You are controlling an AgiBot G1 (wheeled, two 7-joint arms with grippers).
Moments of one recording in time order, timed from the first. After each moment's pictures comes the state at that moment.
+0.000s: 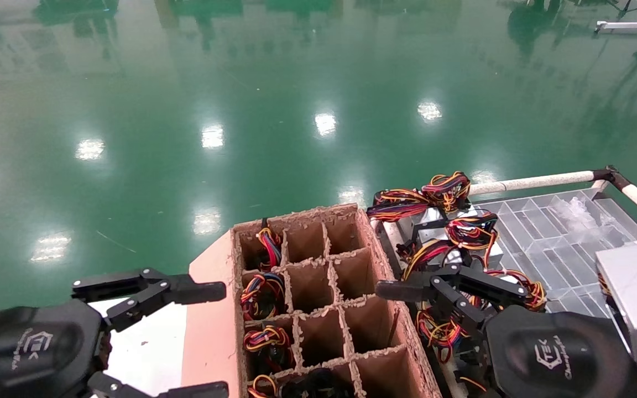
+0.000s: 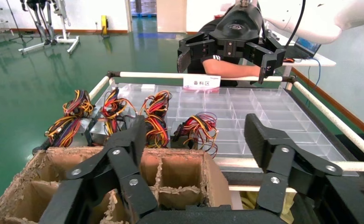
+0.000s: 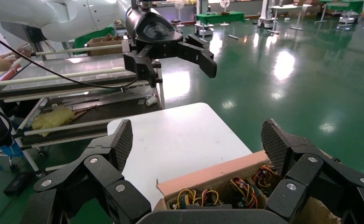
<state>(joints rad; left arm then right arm) -1.10 0.57 0.37 -1.26 0.66 1.46 -0.14 1.08 -0.61 -0.28 1.28 -0.73 -1.50 0.18</state>
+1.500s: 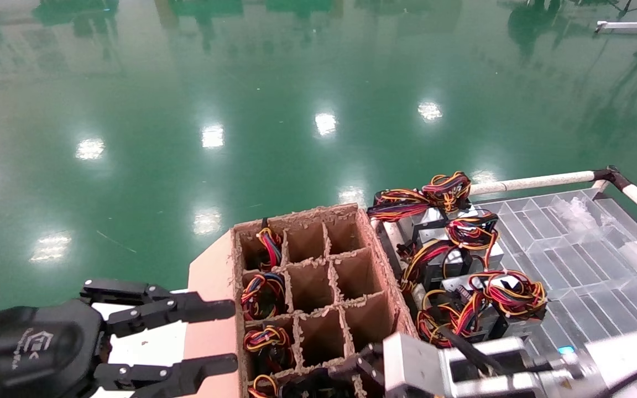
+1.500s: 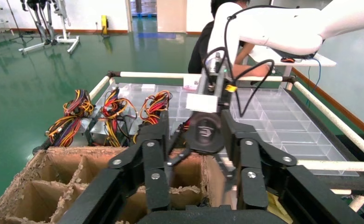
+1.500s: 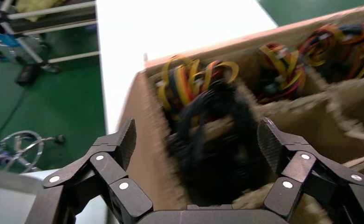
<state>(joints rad) -1.10 0.57 0.37 -1.26 0.66 1.46 -0.13 1.25 -0.84 -0.56 1.18 -1.27 -1.44 0.23</state>
